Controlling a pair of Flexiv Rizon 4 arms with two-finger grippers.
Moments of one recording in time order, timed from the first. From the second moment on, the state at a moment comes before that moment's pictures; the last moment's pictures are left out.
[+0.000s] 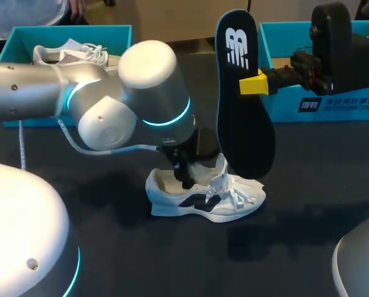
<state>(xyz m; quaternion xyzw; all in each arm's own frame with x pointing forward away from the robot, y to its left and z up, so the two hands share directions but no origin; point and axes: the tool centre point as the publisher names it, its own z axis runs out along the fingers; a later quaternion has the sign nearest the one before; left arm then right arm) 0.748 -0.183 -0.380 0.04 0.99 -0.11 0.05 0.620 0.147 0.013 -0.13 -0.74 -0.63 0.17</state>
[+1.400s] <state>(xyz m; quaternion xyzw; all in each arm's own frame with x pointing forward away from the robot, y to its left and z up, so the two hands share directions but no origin) 0.712 -0.177 -0.330 0.33 0.93 -0.16 -0.01 0.620 0.147 0.013 -0.13 -0.74 -0.63 0.17</state>
